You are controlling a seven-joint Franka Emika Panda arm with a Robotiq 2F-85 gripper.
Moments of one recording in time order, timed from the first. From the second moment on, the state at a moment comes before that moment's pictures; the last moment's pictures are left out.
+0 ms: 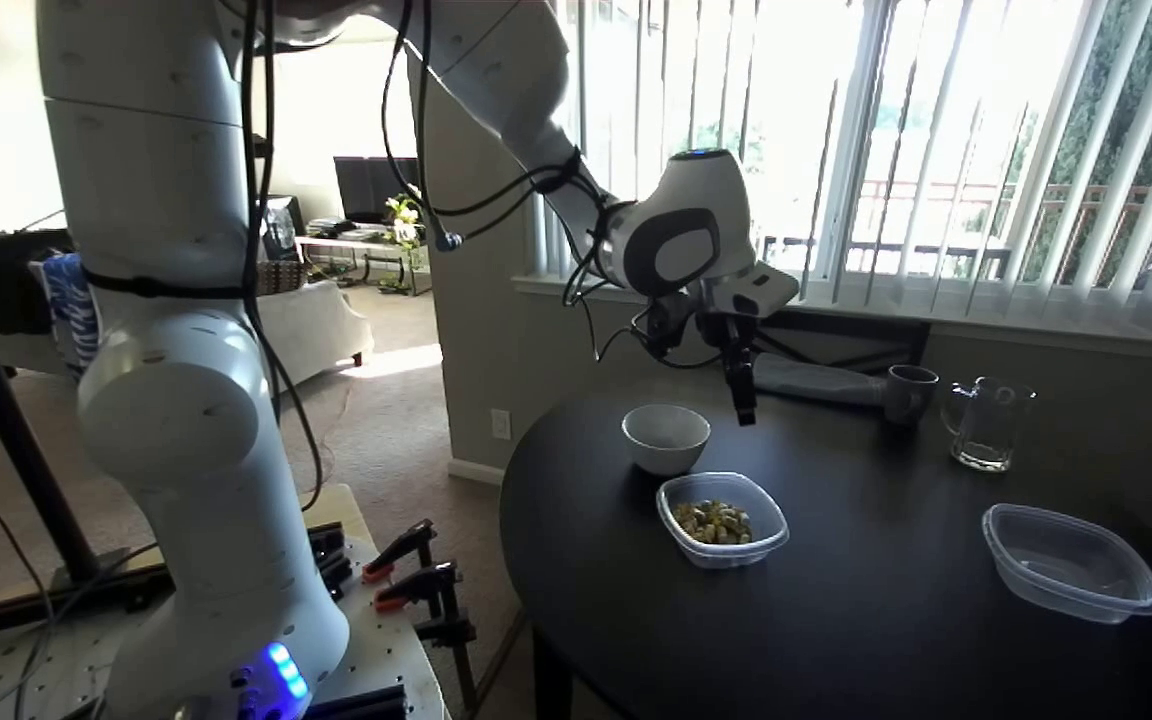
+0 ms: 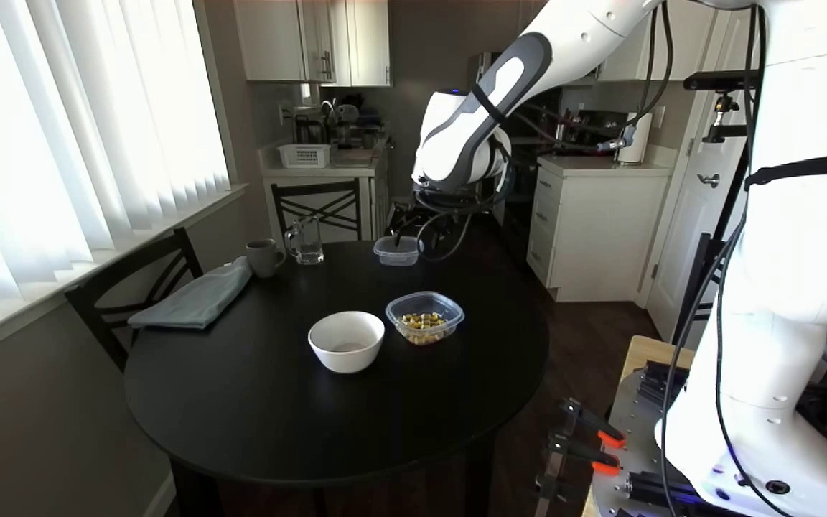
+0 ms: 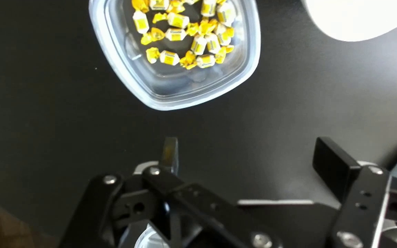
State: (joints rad) arm -0.02 0.16 -0.13 -2.27 -0.02 2.74 0.61
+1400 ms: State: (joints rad) arm 0.03 0.60 -0.12 -1.79 -0.08 2.17 0.60
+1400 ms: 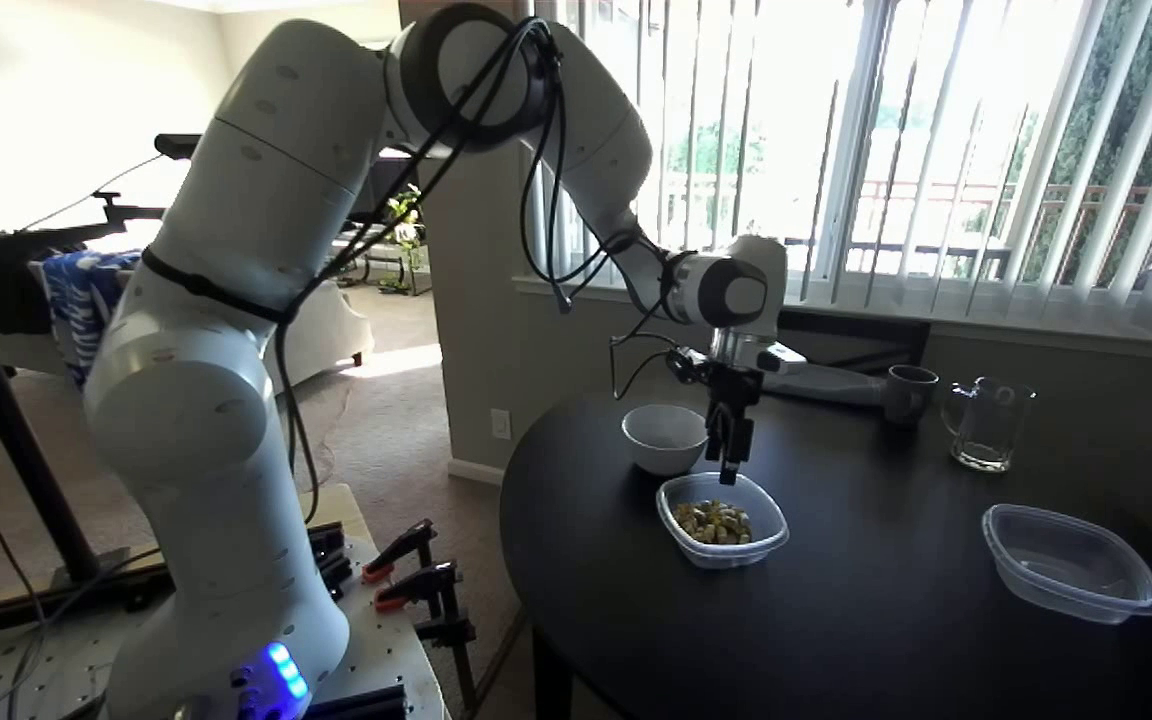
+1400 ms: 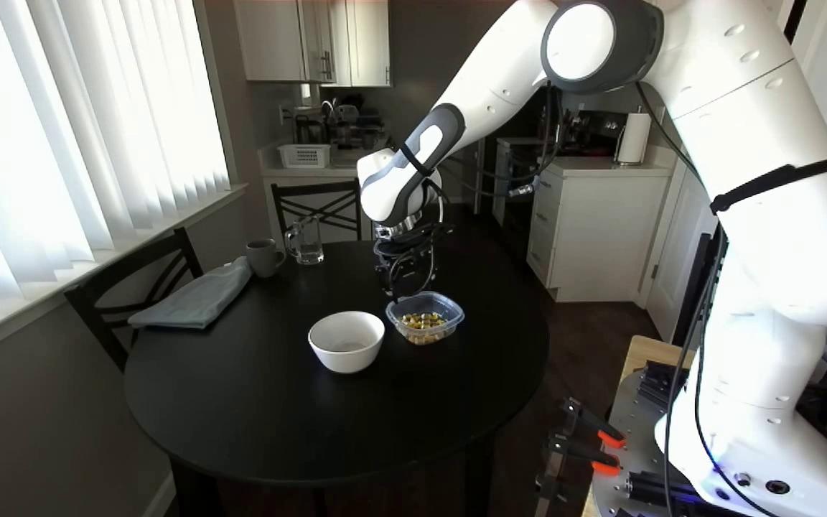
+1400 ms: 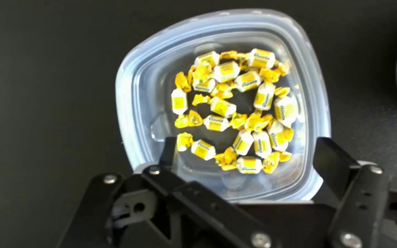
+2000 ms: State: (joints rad) arm 0.01 0.68 -0.09 -1.75 0.05 2.17 0.42
